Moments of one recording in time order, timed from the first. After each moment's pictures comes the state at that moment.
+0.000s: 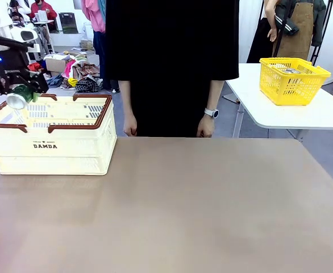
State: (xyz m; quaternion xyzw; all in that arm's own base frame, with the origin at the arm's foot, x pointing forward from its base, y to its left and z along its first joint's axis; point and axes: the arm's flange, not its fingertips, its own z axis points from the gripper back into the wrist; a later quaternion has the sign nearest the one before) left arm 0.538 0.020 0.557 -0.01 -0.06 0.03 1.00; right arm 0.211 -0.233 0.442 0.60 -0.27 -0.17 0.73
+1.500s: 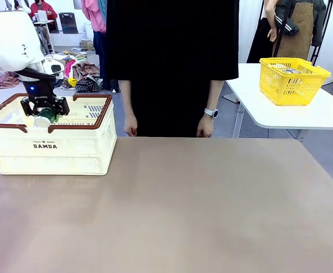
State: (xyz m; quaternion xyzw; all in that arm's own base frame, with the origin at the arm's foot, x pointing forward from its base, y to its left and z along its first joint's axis) left arm 0.593 -0.006 0.460 0.00 -0.05 0.00 1.00; right arm 0.211 -0.233 0.442 0.60 -0.27 -0.17 0.73
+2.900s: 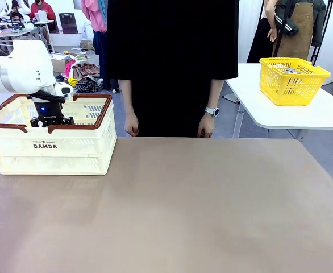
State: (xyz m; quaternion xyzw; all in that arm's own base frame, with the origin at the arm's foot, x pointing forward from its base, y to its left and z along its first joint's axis) left arm 0.599 -0.015 0.392 0.01 -0.02 0.01 1.00; right arm 0.211 -0.233 0.442 0.60 -0.27 -0.17 0.73
